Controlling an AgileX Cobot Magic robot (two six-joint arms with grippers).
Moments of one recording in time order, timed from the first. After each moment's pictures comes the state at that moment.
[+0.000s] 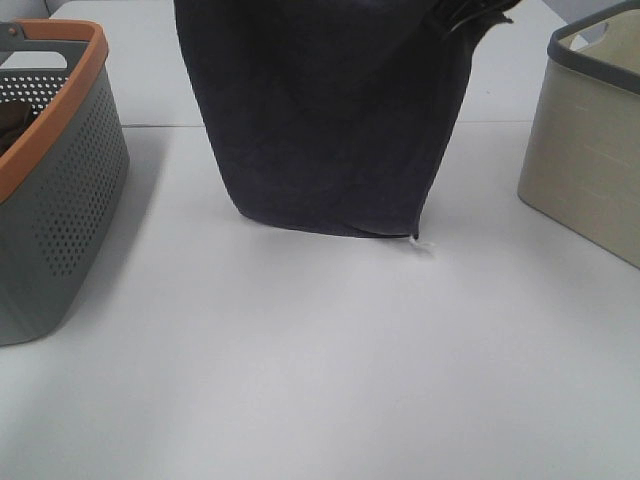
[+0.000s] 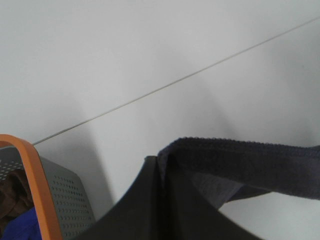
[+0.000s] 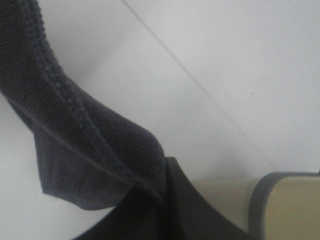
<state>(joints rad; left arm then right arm) -0.50 2.01 -2.29 0.20 1.13 -0.11 0.49 1.67 -1.51 -0.35 0.76 -0.19</state>
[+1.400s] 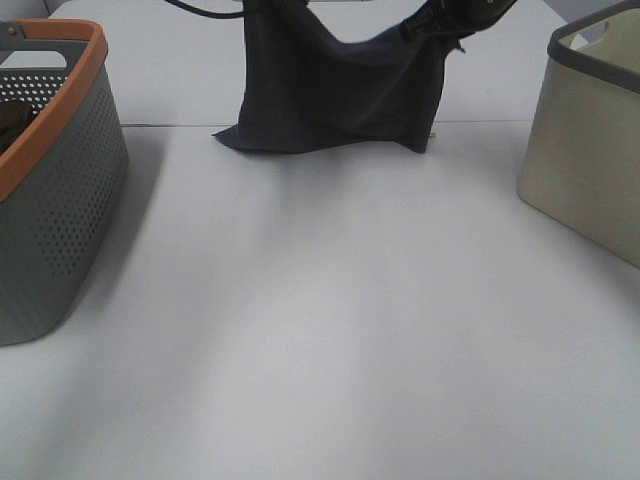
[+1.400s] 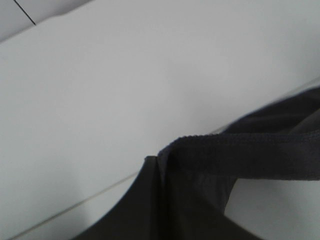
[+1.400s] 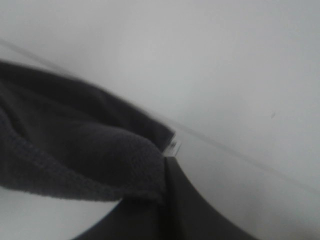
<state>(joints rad) -0.49 2.32 -2.29 0.40 0.69 -0.15 0.24 2.16 -1.90 -0.05 0.55 -0.23</state>
